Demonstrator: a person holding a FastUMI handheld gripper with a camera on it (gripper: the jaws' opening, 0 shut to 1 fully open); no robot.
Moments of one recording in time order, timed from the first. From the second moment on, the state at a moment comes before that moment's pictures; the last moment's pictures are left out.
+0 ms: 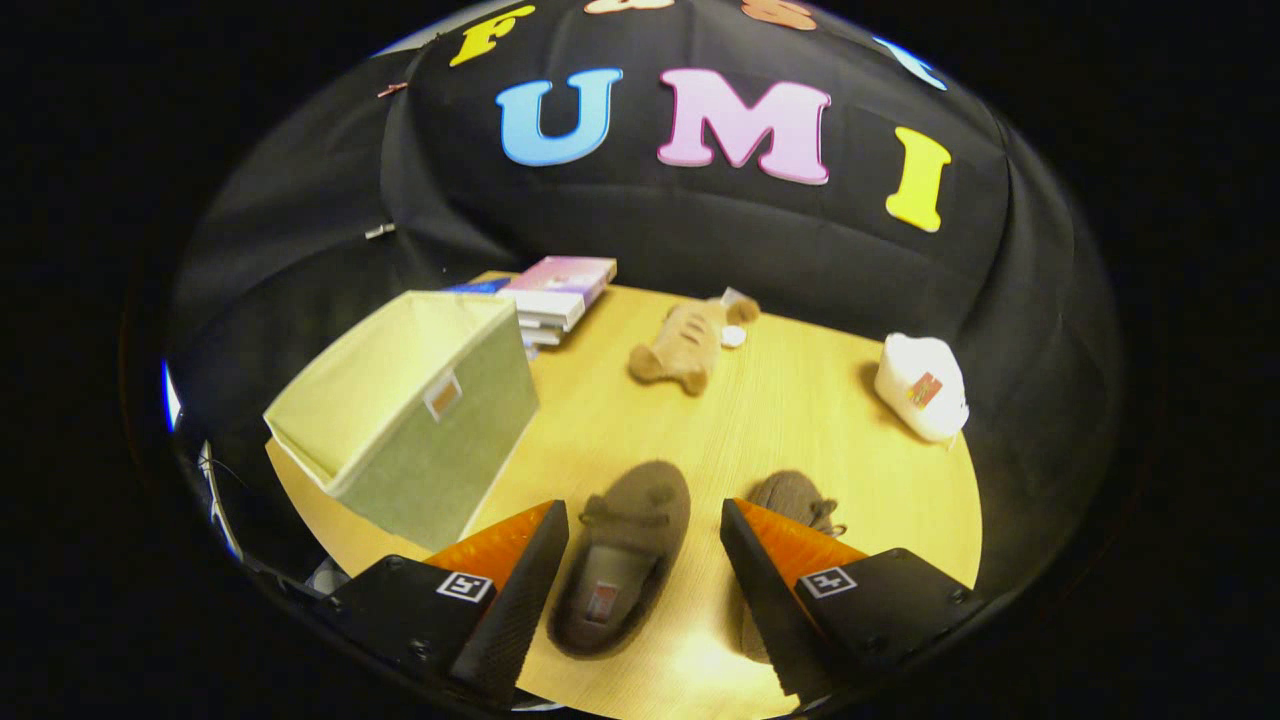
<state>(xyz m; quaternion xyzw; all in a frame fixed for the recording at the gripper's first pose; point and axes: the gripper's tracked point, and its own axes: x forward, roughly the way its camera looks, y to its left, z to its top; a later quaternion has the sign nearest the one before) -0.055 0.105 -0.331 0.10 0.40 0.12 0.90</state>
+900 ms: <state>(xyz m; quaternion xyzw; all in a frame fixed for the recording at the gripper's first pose) -0.035 0.111 -0.417 0.08 0.46 0.04 0.88</state>
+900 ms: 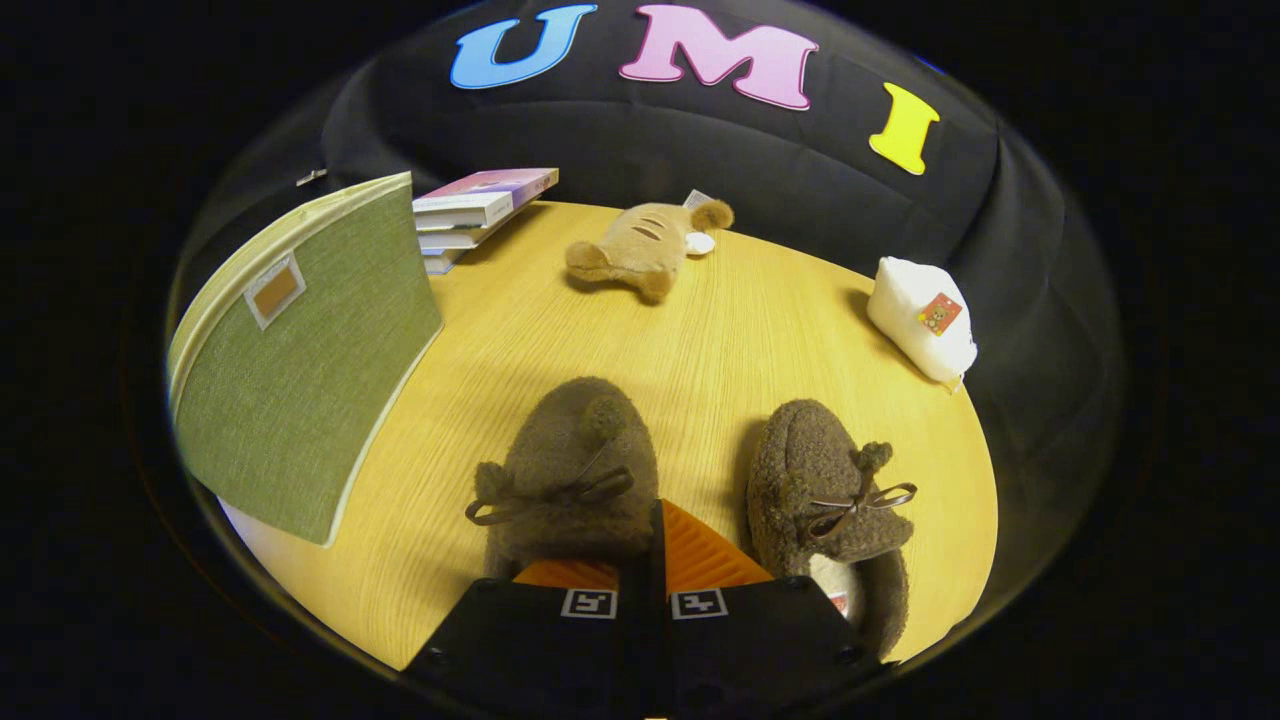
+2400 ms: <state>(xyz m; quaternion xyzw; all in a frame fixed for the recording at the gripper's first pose) 0.082 0.362 -0.245 0.21 0.48 0.07 0.85</state>
